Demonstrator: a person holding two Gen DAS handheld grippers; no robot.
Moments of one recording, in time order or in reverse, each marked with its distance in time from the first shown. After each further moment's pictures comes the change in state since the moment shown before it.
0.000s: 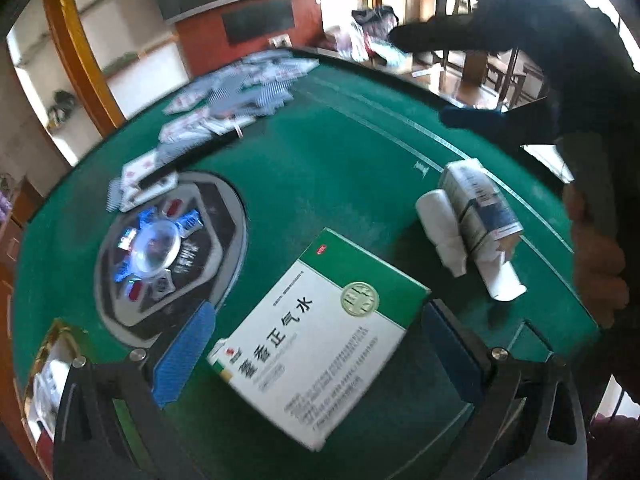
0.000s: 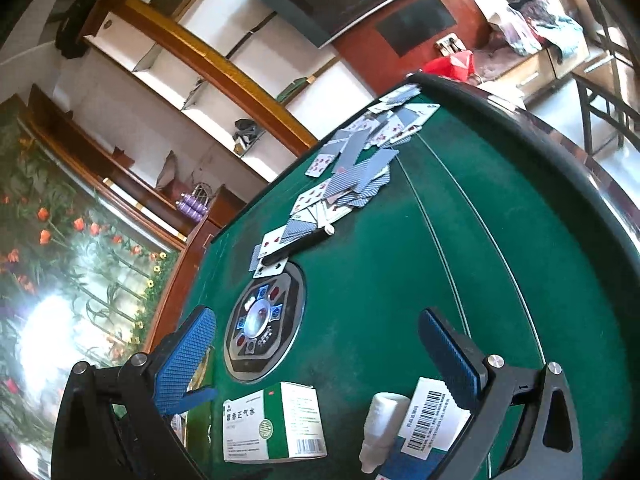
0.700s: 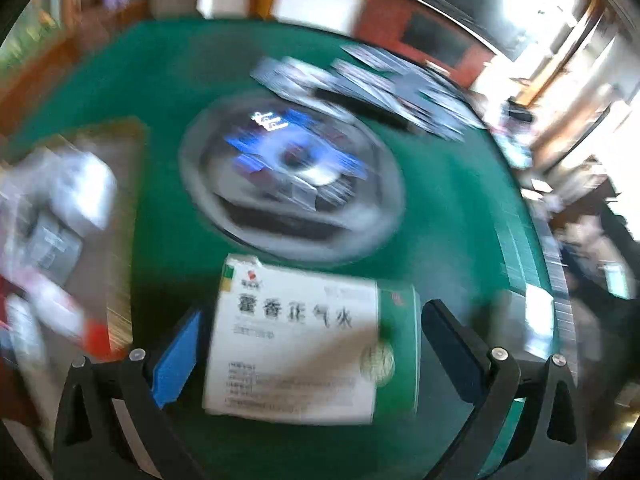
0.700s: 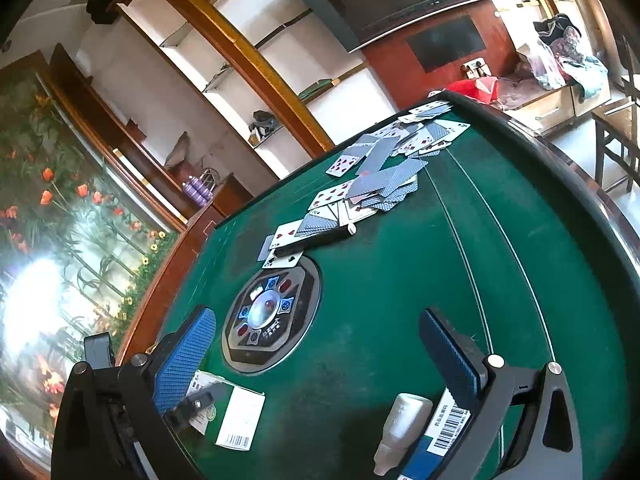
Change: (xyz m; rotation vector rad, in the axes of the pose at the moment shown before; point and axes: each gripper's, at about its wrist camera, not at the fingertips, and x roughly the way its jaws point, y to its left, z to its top) left arm -0.017 0.081 -0.052 -0.745 -0.011 -0.091; right arm 0.003 0.035 -0.011 -0.159 -0.016 -0.013
